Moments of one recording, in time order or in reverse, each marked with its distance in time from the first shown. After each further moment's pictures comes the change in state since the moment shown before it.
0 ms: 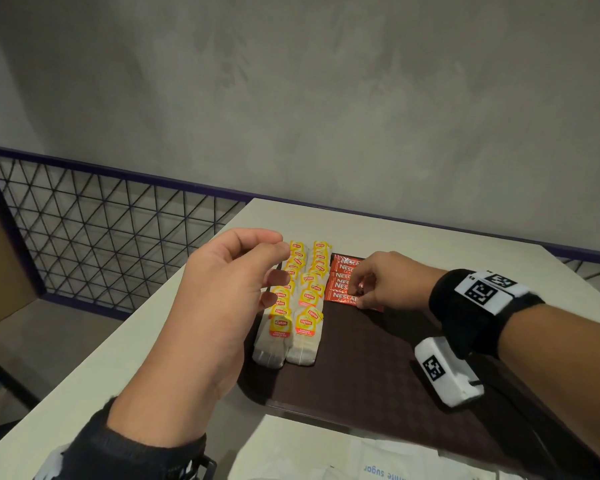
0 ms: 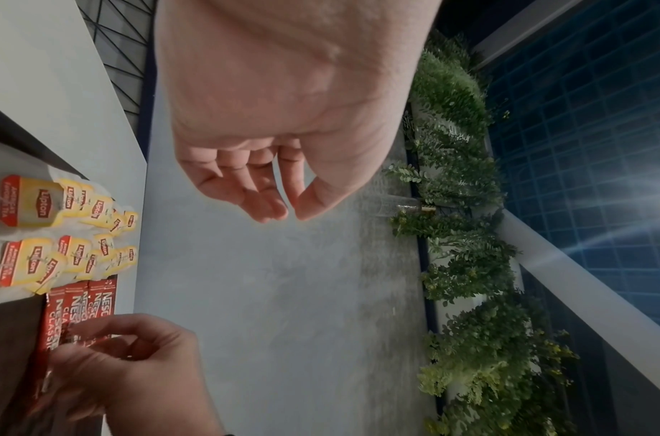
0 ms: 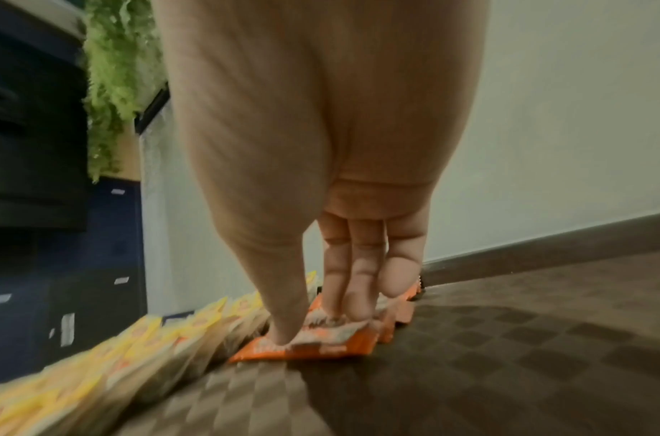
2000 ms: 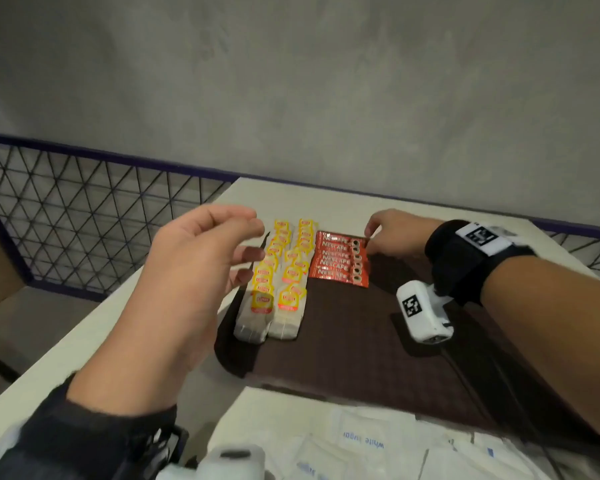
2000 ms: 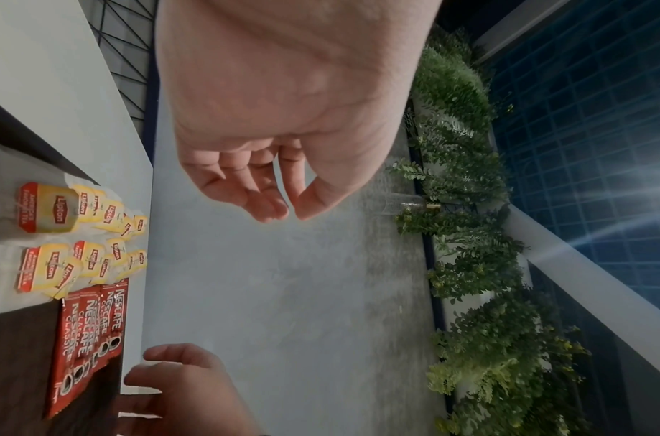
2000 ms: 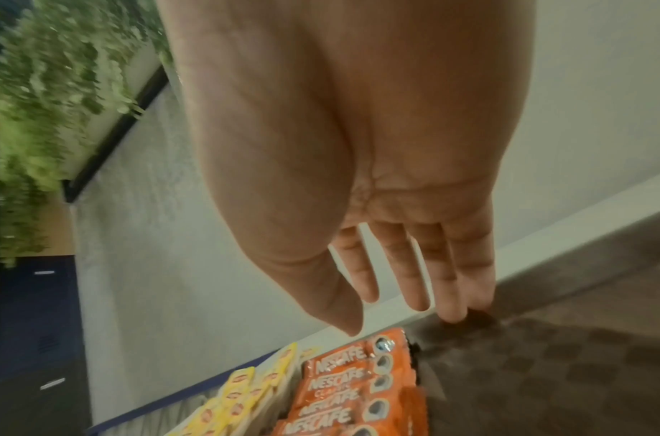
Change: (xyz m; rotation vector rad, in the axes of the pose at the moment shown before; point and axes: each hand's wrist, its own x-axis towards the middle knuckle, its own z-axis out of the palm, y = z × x) left_hand 0.003 -0.002 0.001 0.026 -0.016 0.016; right_hand 0.010 0.023 -0.028 0.057 0.061 0.320
